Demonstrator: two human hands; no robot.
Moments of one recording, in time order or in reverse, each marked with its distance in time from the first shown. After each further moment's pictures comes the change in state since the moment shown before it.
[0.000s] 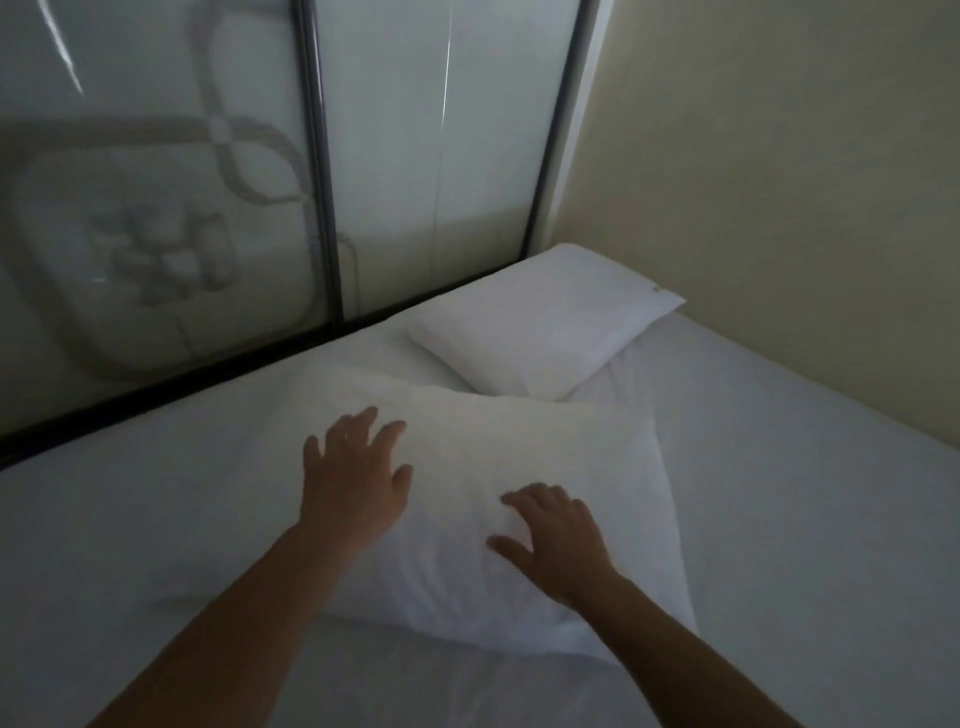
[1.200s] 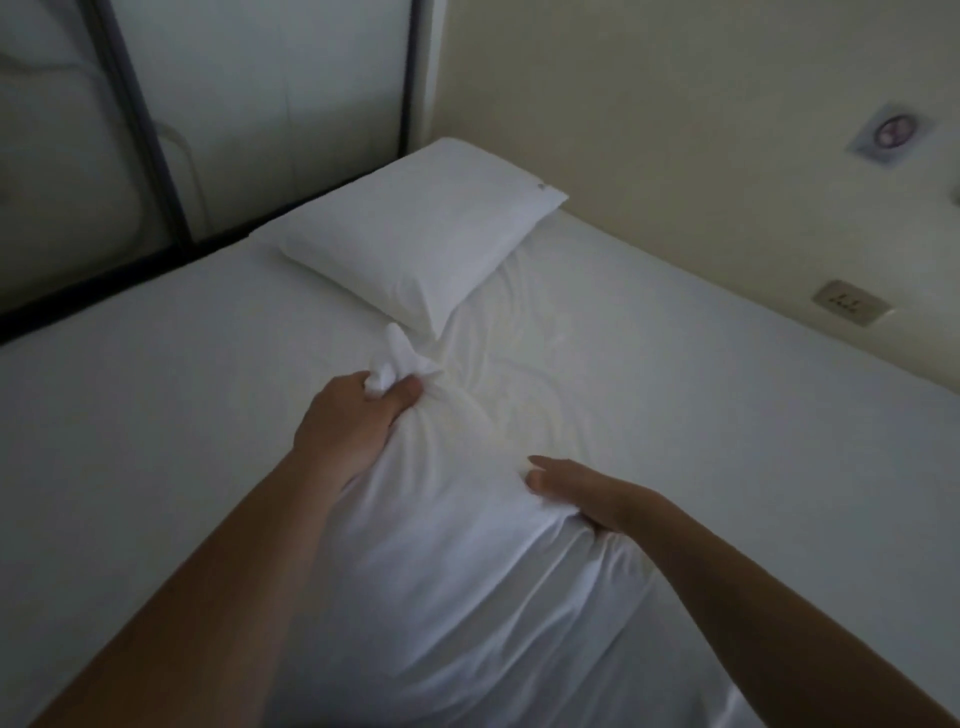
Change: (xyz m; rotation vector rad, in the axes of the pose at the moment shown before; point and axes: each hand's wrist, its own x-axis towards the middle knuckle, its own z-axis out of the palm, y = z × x) left_hand -0.018 0.070 0.005 -0.788 -0.272 -0.145; right_hand -0.111 0.038 -0.069 0.932 -0.558 0.642
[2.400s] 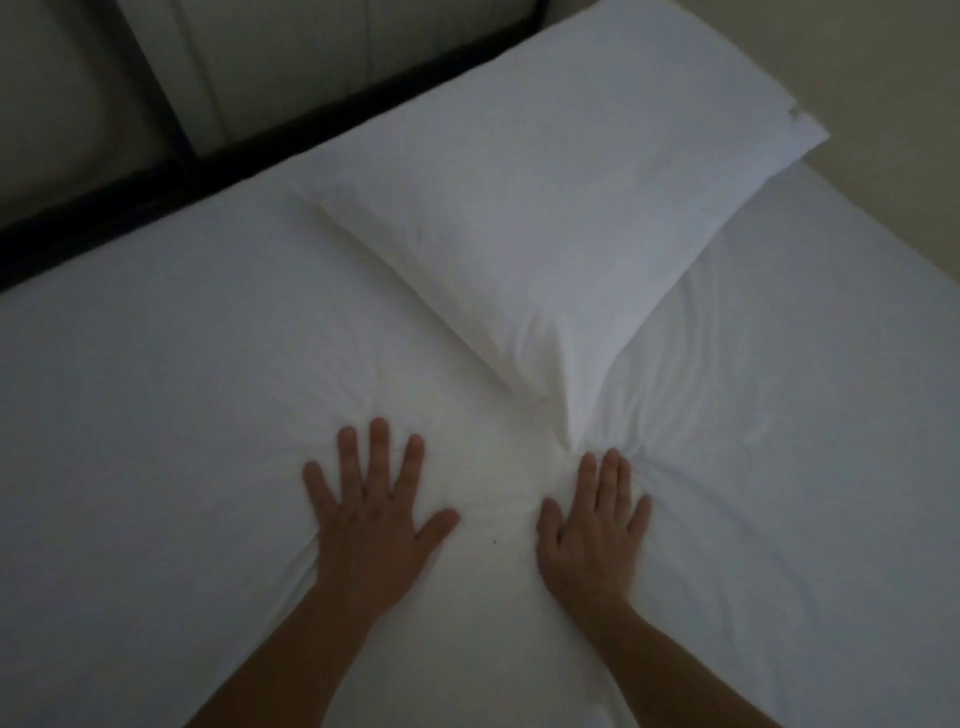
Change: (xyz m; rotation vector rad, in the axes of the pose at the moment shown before) left_hand 0.237 -0.224 0.106 0.892 -0.045 0.051; right_hand 0.364 0.031 0.010 -0.846 0.767 0.052
